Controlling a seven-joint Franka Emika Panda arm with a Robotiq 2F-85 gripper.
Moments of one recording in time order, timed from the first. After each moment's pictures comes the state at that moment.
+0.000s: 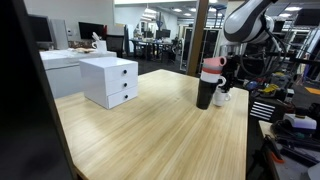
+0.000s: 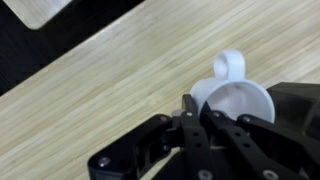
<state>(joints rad) -0.31 -0.02 -0.33 -2.54 0.03 2.32 0.03</state>
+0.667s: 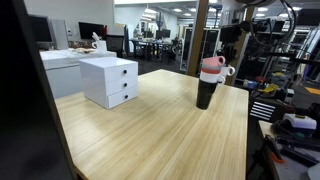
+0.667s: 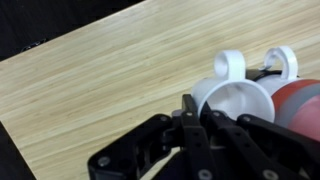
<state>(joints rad) -0.30 -0.24 -0.25 -2.43 -0.11 2.08 0.03</state>
